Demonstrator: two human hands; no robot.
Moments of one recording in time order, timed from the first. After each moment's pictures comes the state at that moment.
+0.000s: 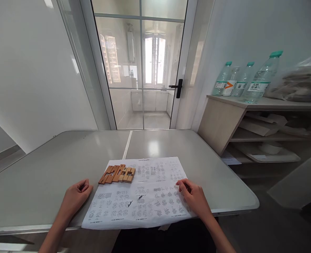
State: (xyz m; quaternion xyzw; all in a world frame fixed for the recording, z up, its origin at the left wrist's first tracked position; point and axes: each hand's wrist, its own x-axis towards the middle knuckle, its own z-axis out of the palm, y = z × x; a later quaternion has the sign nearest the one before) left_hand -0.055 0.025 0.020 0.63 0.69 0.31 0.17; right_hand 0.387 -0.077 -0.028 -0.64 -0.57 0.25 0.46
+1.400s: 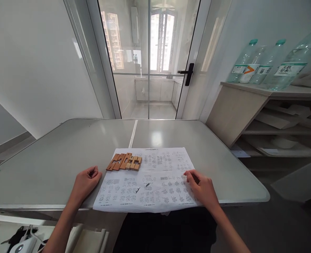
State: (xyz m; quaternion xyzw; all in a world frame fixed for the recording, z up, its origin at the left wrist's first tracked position) left_hand -0.050 0.021 0.019 0.65 0.68 0.31 0.15; right_hand 0.386 -0.082 -0.030 -0.66 -0.58 0.19 0.43
